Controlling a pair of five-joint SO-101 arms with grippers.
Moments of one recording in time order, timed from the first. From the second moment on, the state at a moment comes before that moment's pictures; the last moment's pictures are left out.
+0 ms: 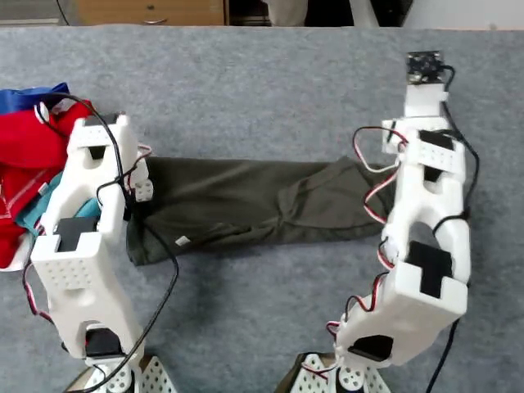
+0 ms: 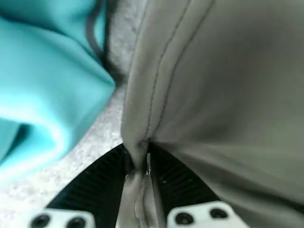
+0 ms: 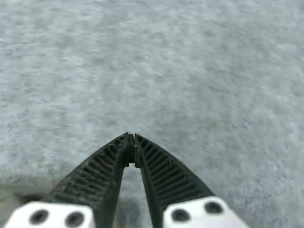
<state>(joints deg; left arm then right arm) -9.3 25.6 -3.1 83.6 3.4 17.0 13.2 13.8 32.1 8.0</state>
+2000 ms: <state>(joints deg) 42.7 33.0 -42.8 67.7 28.9 40.7 20.3 13.4 15.3 3.8</state>
